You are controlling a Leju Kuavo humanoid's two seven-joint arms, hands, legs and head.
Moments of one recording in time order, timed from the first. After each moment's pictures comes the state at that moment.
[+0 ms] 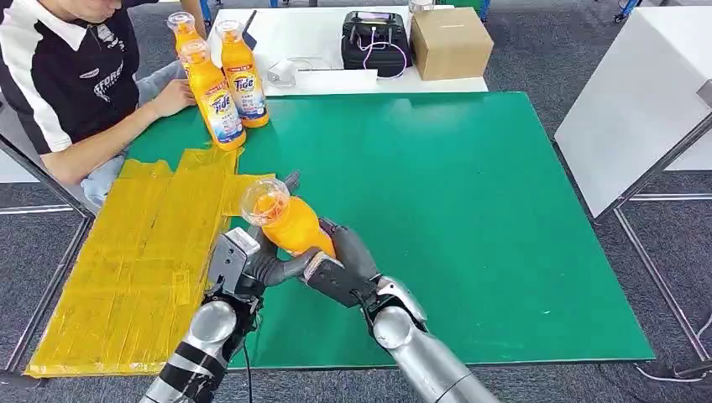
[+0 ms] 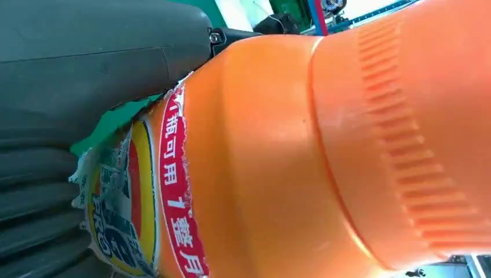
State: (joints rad) left arm -0.25 -0.12 -0.34 -1.32 -0.12 -0.02 -0.33; right arm -0.39 0.23 0.60 -0.99 0.37 -0.01 -0.35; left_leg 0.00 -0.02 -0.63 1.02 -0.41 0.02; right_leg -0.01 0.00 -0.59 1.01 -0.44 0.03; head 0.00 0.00
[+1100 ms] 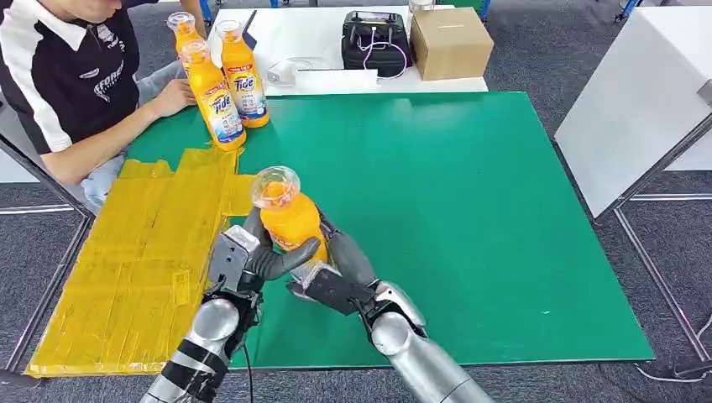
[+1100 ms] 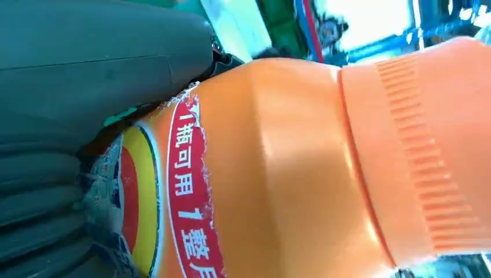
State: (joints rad) left arm -0.26 -0.13 -0.33 -1.32 -0.16 0.11 -0.35; right arm -0.36 0.22 0.61 -1.02 0.38 -0.07 -0.37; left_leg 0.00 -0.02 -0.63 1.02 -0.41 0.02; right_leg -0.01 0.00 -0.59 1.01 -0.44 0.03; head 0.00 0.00
